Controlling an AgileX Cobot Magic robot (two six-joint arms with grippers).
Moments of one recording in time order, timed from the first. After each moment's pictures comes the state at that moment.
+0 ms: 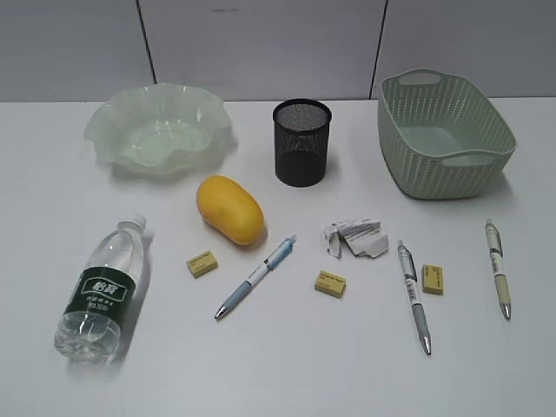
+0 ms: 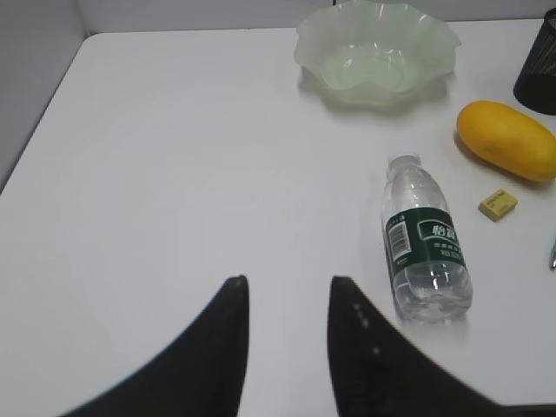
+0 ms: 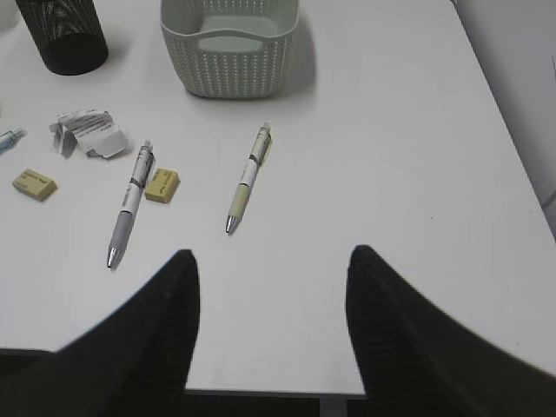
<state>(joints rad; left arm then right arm) -0.04 -0.01 -0.52 0.01 1.07 -0.03 0.05 -0.01 -0.50 0.00 1.04 -0.04</state>
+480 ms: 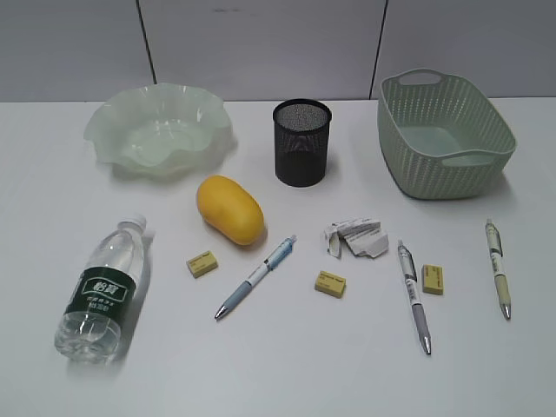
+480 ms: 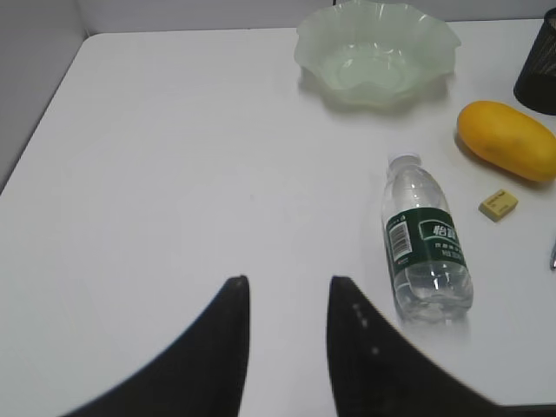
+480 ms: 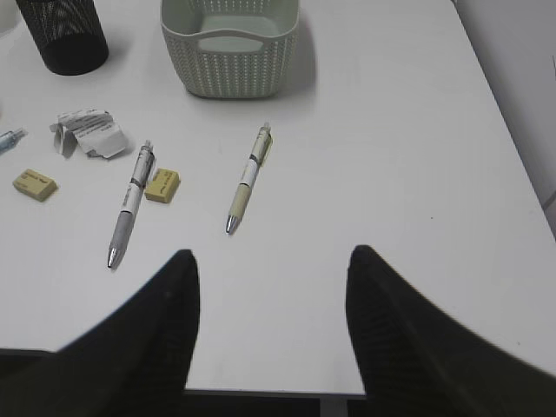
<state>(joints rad) -0.04 -0.01 -0.52 0.01 1.07 -0.03 0.05 -0.01 -0.50 0.00 1.04 -0.04</state>
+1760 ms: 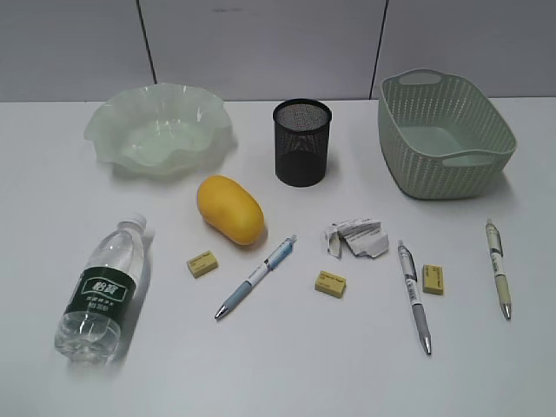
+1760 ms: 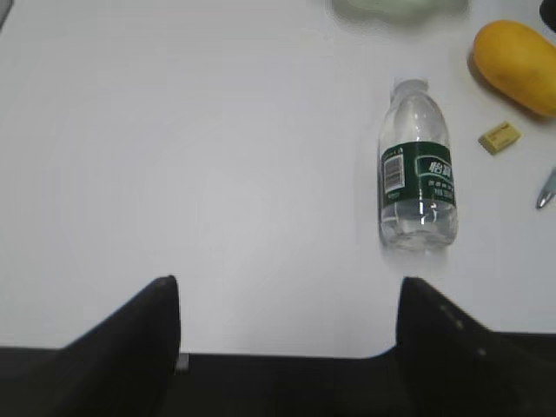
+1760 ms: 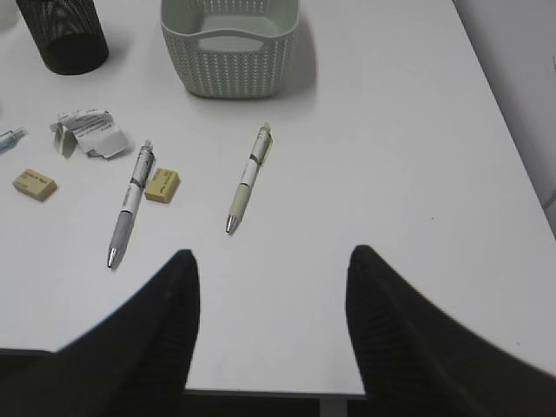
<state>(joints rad) -0.04 0.25 -0.65 0.01 1.20 -0.10 0.05 -0.01 -0.50 0.00 1.04 -0.04</state>
